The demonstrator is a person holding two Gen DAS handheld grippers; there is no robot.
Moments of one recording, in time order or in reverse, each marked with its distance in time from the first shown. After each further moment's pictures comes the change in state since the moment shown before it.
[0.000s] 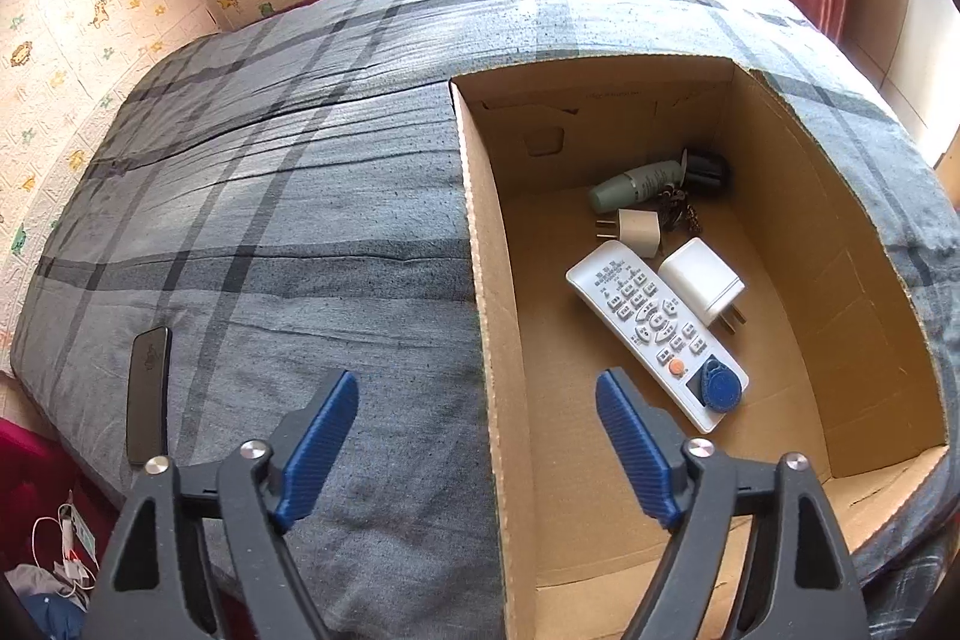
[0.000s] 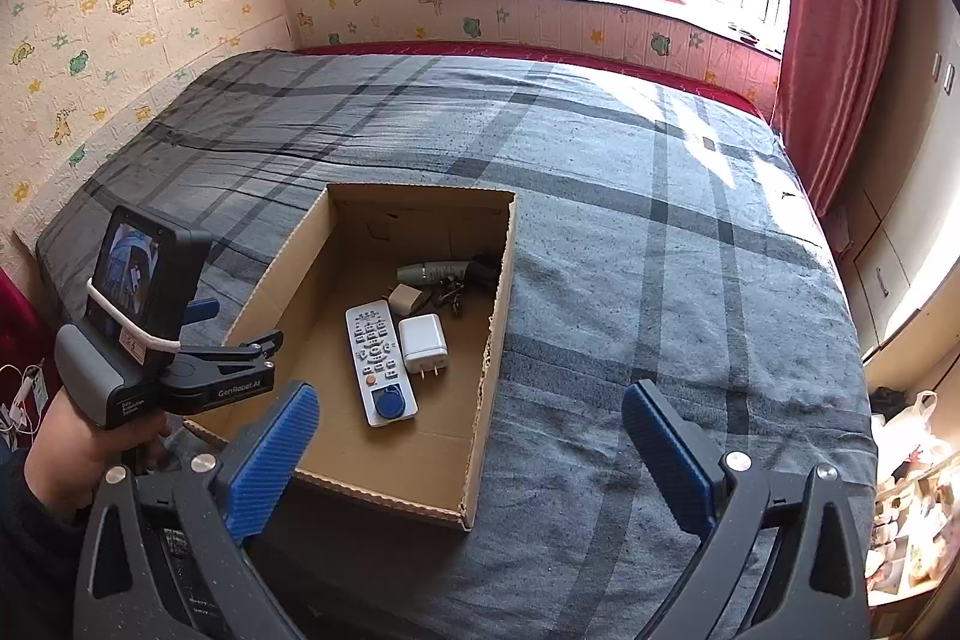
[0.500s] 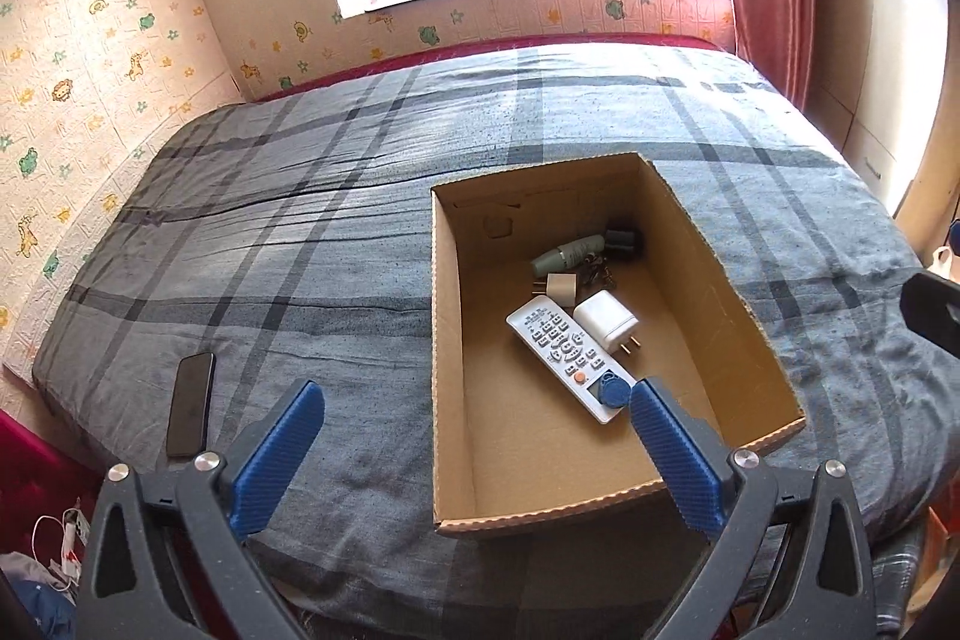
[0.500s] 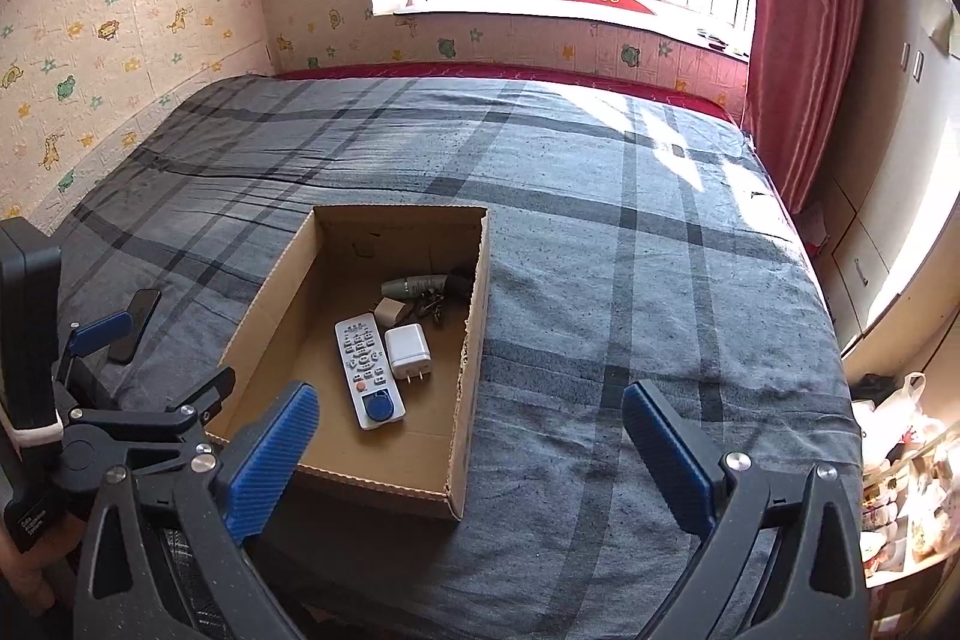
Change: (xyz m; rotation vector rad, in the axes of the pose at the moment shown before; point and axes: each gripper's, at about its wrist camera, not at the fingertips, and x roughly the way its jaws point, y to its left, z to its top) left arm -0.115 -0.035 -0.023 0.007 -0.188 0.012; right arm -0.030 -0.007 -0.007 0.047 -0.039 -0.045
